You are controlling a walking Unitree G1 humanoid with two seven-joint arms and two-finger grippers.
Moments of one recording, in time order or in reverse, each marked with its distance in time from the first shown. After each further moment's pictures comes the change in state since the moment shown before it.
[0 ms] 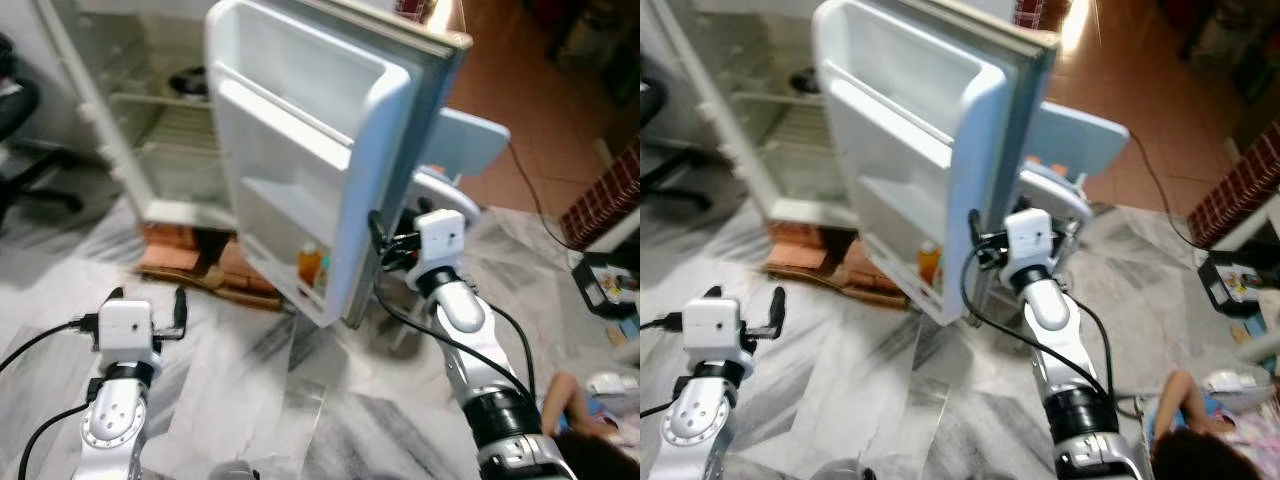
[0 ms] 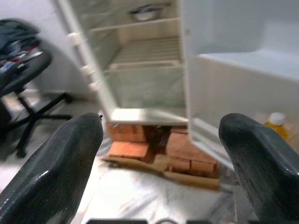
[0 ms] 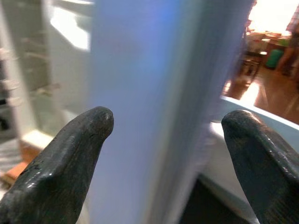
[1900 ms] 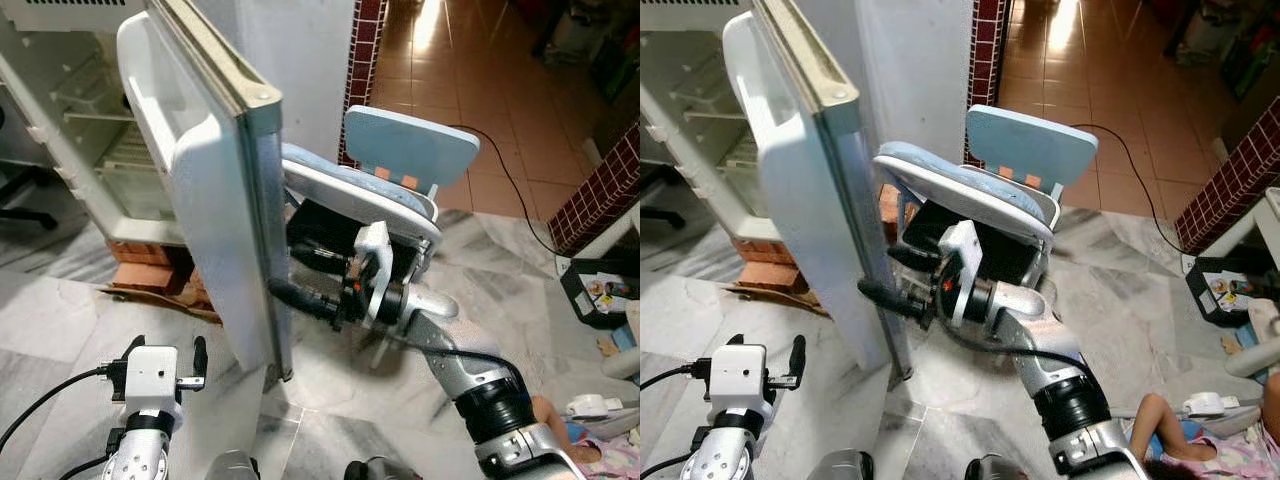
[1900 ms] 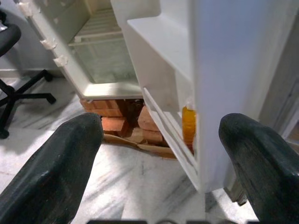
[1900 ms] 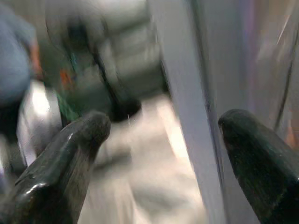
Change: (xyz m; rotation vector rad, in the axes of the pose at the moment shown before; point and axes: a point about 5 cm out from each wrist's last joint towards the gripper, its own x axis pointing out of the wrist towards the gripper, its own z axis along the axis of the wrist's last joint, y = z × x) left arm -0.043 -0.023 -0.022 0.022 0.145 -0.024; right arm -0.015 0.072 -0.001 0.336 0.202 1.020
